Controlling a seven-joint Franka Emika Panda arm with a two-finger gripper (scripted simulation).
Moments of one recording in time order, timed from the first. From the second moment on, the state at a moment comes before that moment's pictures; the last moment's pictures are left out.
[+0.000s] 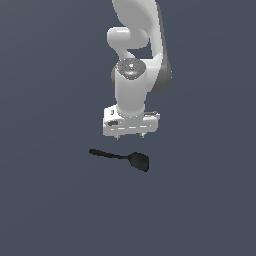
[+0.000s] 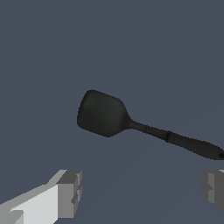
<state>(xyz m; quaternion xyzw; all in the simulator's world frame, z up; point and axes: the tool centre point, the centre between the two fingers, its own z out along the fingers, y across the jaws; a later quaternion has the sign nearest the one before) 0.001 0.009 0.172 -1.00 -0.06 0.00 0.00</state>
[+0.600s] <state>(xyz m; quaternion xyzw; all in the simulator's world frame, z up) 0.007 -0.004 0.150 -0.98 -0.19 0.00 0.00</state>
